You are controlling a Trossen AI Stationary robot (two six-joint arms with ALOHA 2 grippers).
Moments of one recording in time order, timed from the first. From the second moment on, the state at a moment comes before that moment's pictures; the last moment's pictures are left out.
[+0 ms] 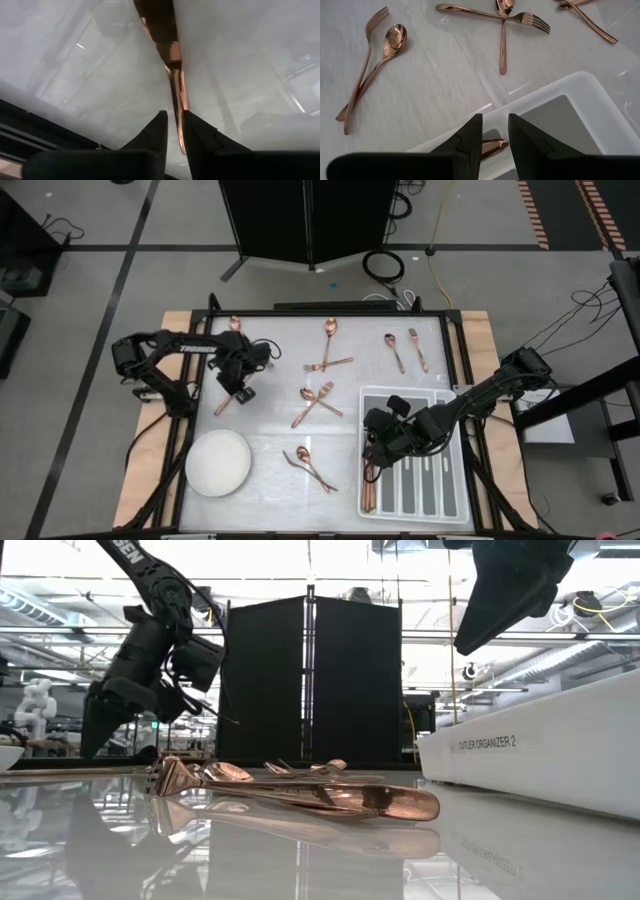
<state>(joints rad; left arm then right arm) 0.47 1.56 0.81 -1.15 0.11 -0.28 0.49 1.56 1.15 -0.79 0.52 0.92</state>
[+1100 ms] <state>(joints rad) 0.50 1.55 0.72 -0.98 0.15 -0.30 0.49 1.56 1.15 -0.81 0.52 0.87</state>
